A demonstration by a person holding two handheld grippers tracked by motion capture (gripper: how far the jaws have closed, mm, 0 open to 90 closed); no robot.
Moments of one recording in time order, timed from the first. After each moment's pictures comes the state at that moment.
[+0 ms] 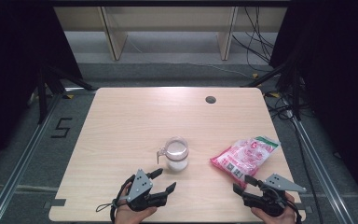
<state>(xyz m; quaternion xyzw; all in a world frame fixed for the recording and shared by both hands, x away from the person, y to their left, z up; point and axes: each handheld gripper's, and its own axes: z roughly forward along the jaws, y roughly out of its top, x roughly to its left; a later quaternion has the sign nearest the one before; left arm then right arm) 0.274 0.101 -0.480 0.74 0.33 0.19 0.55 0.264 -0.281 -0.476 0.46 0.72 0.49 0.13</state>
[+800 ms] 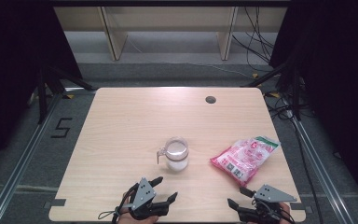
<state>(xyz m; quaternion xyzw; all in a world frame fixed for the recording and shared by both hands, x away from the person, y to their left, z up) 0.260 0.096 -0.500 0.76 0.33 0.18 0.53 0.243 -0.267 -0.484 0.41 0.79 0.44 0.14</state>
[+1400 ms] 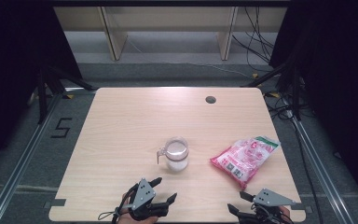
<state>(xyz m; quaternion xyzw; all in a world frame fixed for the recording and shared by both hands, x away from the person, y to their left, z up) 0.262 0.099 -0.505 0.76 0.34 0.18 0.52 0.233 -0.266 -0.487 0.42 0.79 0.43 0.12</state>
